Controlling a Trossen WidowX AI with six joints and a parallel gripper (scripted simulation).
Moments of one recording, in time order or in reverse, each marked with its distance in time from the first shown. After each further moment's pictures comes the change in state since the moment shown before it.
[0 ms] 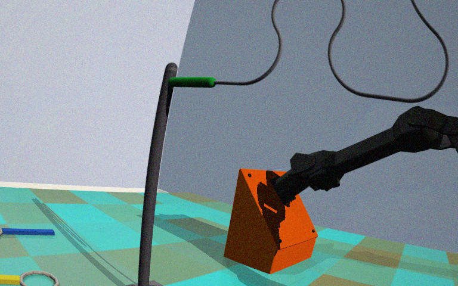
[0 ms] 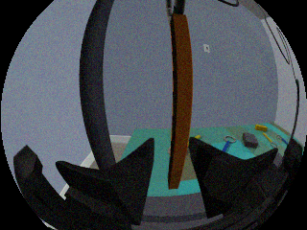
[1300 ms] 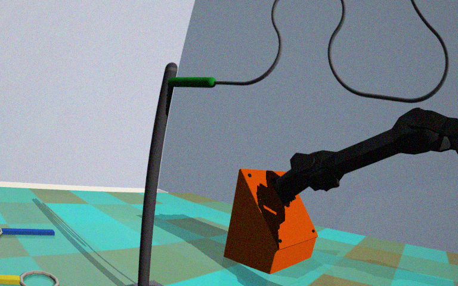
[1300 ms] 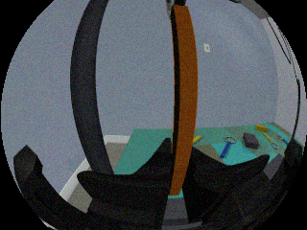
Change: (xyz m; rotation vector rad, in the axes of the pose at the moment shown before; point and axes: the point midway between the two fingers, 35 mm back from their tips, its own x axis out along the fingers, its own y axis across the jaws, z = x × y) arm 0.007 -0.001 -0.002 -0.001 0.000 -0.001
